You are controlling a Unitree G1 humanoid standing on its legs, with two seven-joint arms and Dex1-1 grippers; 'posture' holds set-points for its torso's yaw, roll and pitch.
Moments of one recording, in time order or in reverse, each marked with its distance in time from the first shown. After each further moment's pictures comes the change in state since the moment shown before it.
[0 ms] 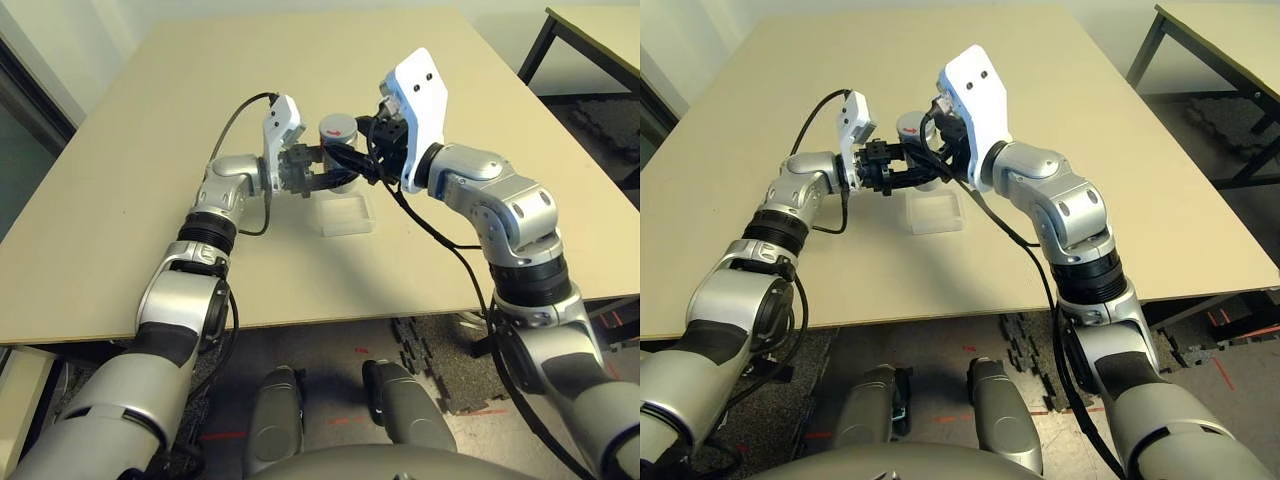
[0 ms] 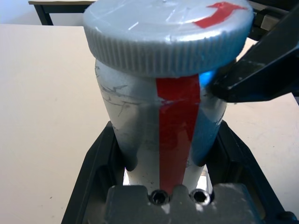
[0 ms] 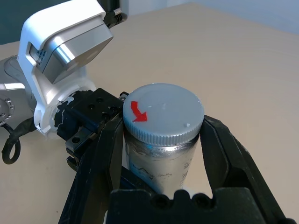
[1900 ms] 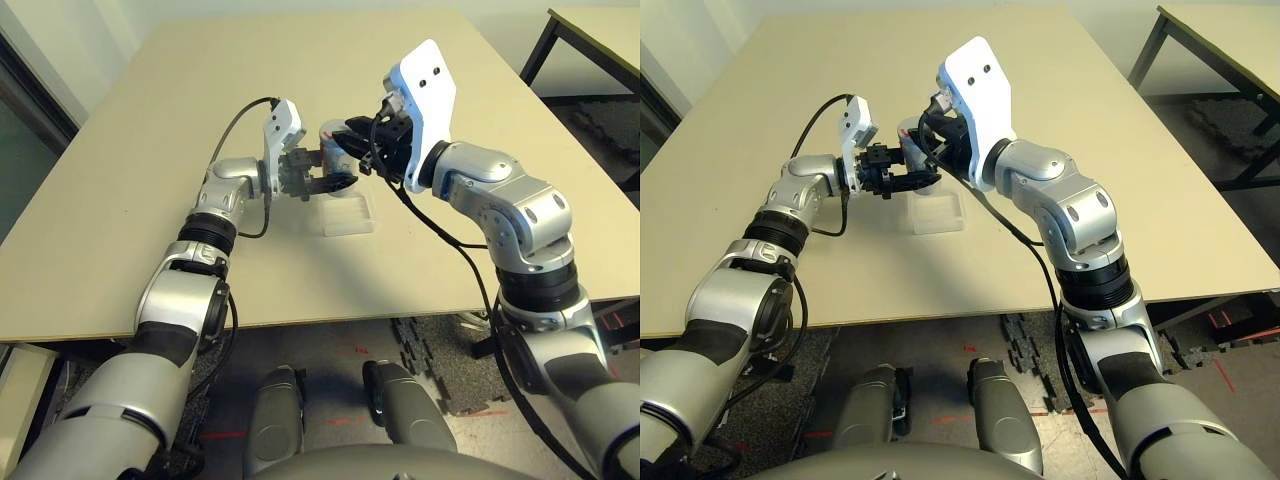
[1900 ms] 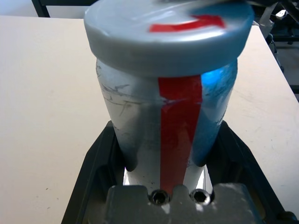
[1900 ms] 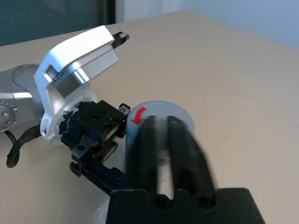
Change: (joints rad) left arm -0.008 0.000 -0.015 0.042 0.000 -0.018 -0.003; right arm 0.007 -0.032 0.001 -0.102 0.019 0.051 -0.045
